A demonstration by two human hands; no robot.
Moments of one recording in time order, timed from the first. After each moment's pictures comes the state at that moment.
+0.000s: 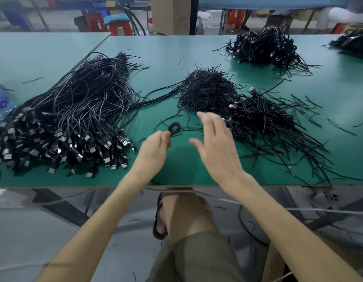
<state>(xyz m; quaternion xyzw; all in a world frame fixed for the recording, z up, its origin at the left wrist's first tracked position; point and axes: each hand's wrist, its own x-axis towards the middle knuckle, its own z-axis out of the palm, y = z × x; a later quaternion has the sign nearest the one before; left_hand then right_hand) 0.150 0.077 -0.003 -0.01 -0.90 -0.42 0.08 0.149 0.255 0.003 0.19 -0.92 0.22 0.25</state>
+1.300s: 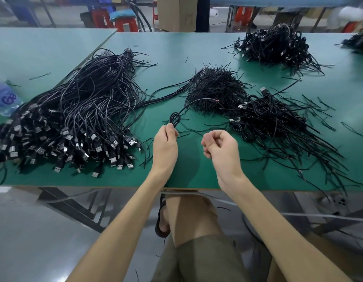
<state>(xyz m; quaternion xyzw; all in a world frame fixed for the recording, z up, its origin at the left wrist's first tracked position) 0.116 0.094 -0.037 0.10 -0.77 -0.61 0.16 0.145 0.232 -0.007 -0.04 -0.68 0.73 0.04</state>
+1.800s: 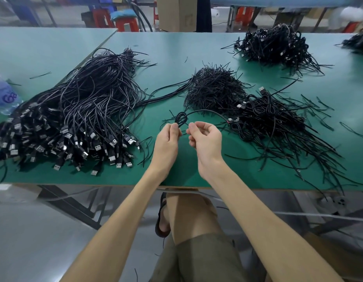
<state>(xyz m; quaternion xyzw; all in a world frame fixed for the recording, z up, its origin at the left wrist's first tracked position) 0.119 0.096 -0.033 0.03 -0.78 -0.62 0.13 0.122 0.199 -0.004 -0.12 -0.58 0.81 0.02</state>
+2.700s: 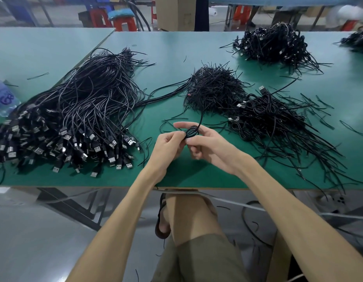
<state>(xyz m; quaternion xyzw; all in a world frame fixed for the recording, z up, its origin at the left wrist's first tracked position) 0.130 0.089 -0.023 0.00 -0.72 -0.70 0.02 0.106 0.248 -0.008 0.18 -0.60 0.73 -0.28</state>
